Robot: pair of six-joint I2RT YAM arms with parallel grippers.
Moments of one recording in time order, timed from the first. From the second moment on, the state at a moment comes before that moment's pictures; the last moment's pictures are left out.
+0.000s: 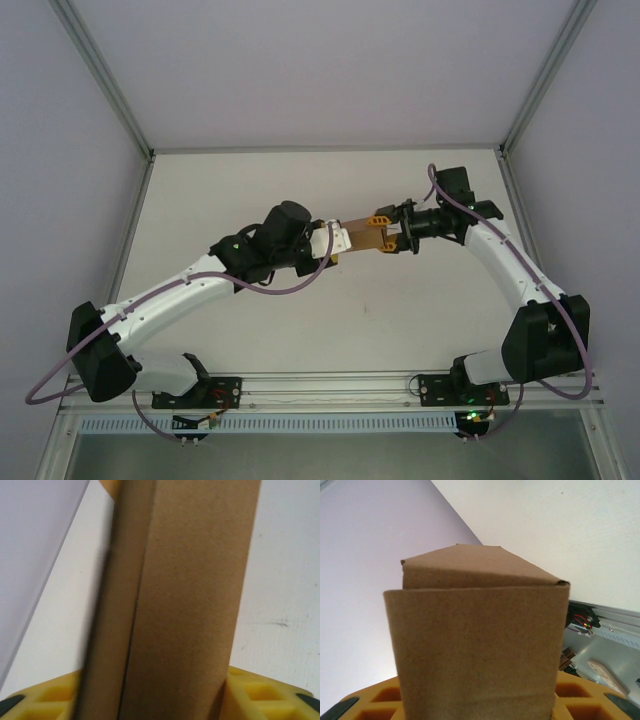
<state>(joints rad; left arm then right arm) -0.86 1.33 1.18 -0.48 0.00 0.58 0.22 1.40 1.15 -0.70 -1.09 1.27</state>
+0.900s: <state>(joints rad) -0.73 1.70 1.41 -0.95 0.34 0.63 0.20 1.04 0.99 -0.58 -0.60 -0.02</state>
